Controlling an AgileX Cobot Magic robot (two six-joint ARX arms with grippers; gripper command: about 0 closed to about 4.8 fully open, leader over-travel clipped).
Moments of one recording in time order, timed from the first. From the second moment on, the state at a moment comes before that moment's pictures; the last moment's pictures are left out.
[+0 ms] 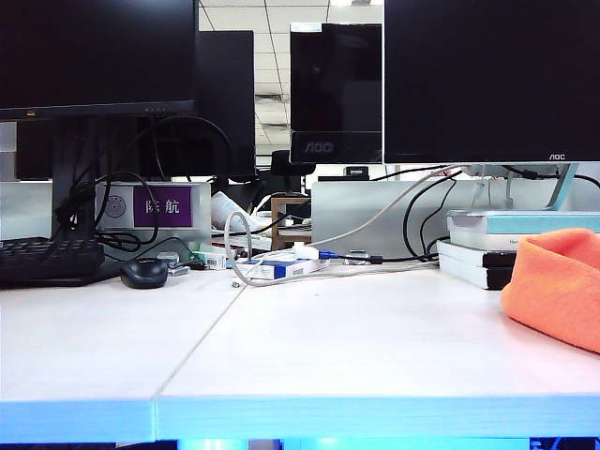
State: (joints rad) left arm -0.74 2.12 2.90 -0.69 0.85 -0.36; right arm 0.21 0.47 0.04 0.19 0.16 0.12
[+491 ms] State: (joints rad) left arm -0.74 1.89 2.90 -0.96 0.65 -0.18; right arm 0.21 0.46 0.01 0.11 0.13 0.21
